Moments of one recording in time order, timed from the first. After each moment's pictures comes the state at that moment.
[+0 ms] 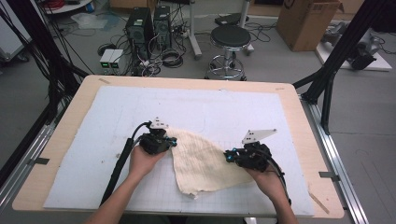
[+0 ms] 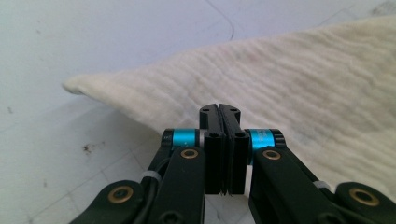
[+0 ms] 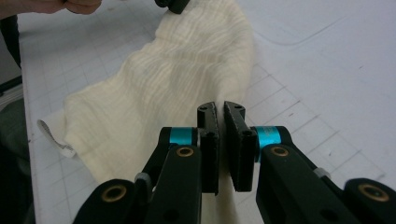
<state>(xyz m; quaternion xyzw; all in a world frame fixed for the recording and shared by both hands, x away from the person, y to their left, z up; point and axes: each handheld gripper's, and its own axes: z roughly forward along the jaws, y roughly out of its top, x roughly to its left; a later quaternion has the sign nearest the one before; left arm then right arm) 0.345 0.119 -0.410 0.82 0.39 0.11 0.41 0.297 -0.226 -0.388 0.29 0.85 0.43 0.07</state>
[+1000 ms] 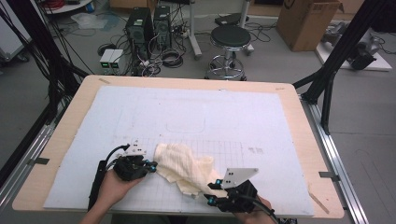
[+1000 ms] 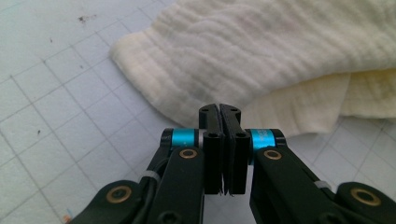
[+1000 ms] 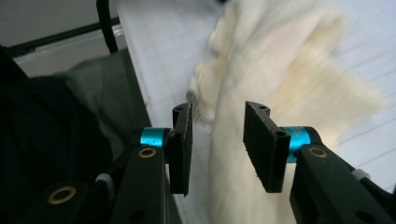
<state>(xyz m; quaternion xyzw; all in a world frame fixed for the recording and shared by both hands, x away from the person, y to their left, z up) 0.274 0.173 -0.425 0.85 0.36 0.09 0.38 0.203 -0.172 -0.387 0.20 0.88 0.42 0.06</state>
